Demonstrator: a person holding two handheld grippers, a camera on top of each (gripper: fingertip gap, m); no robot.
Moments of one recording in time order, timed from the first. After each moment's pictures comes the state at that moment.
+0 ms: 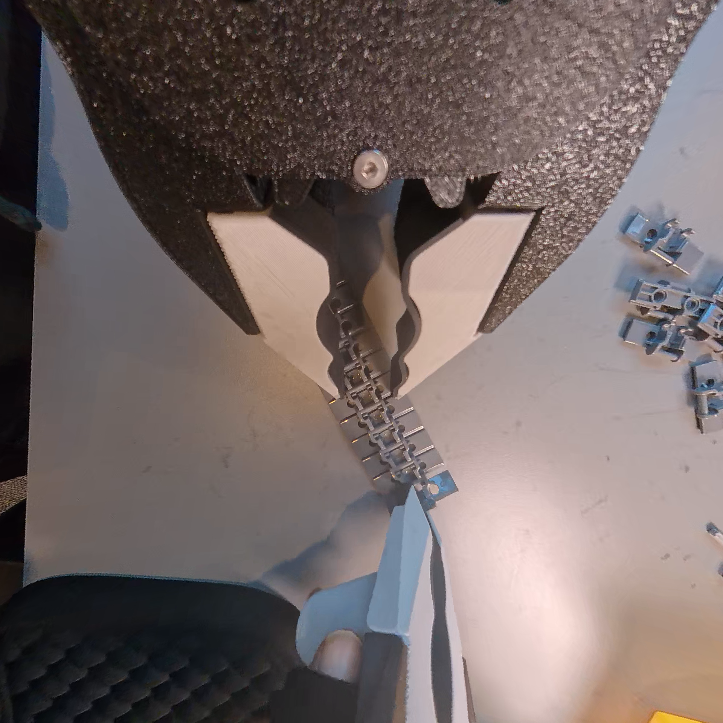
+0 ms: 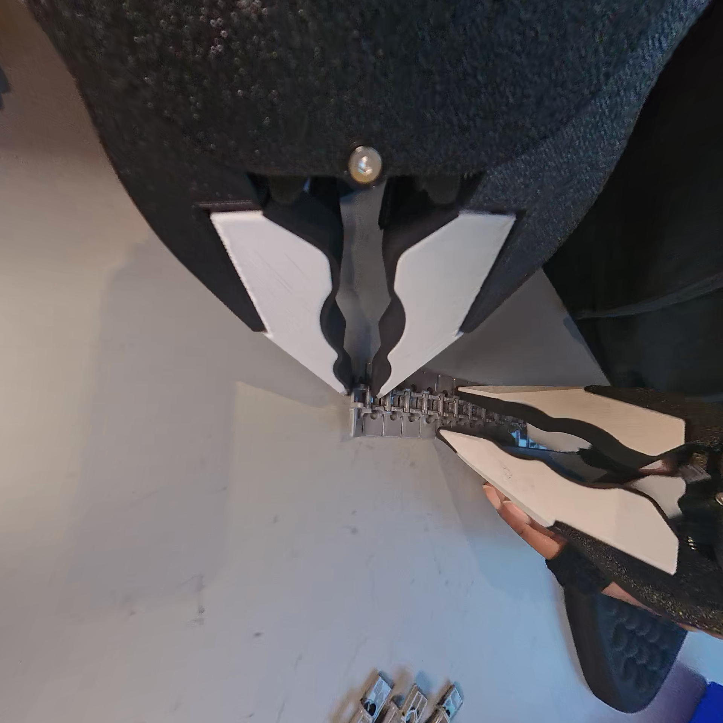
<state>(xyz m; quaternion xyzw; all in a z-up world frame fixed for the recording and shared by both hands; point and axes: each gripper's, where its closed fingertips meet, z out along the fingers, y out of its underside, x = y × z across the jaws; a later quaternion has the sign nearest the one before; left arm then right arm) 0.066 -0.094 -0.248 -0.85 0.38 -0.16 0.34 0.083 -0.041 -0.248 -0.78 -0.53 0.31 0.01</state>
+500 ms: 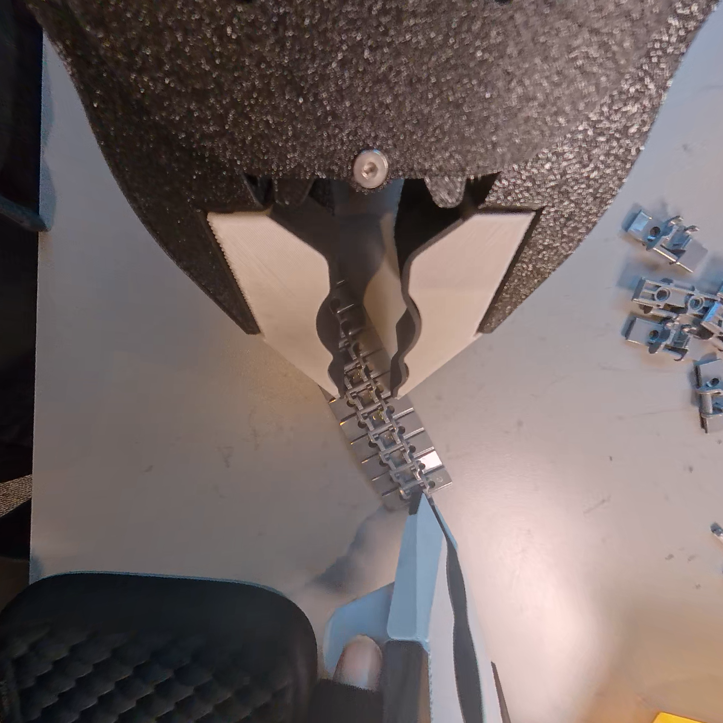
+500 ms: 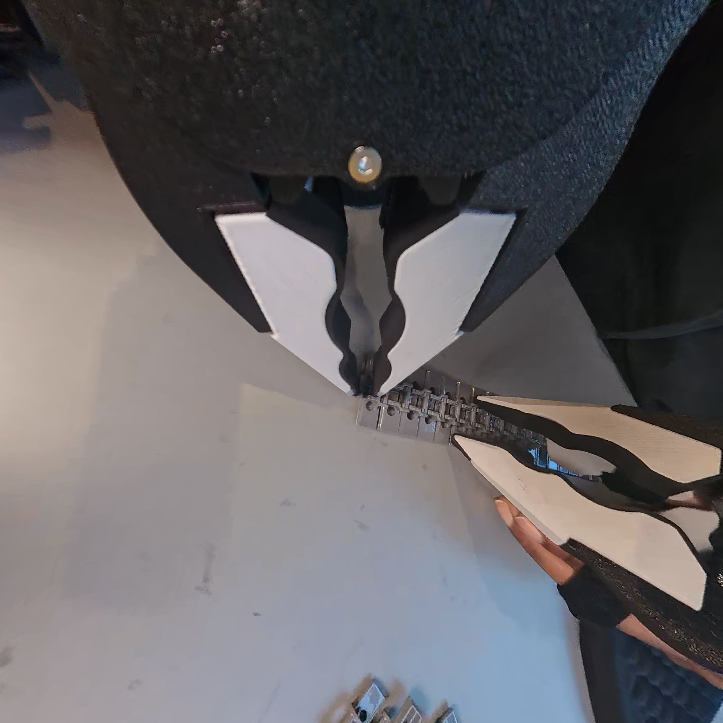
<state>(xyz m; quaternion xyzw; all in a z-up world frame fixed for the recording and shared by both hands) 0.066 -0.094 -0.248 -0.84 0.38 -0.16 0.34 0.082 -0.032 -0.249 -0.76 -0.59 0.29 0.01</state>
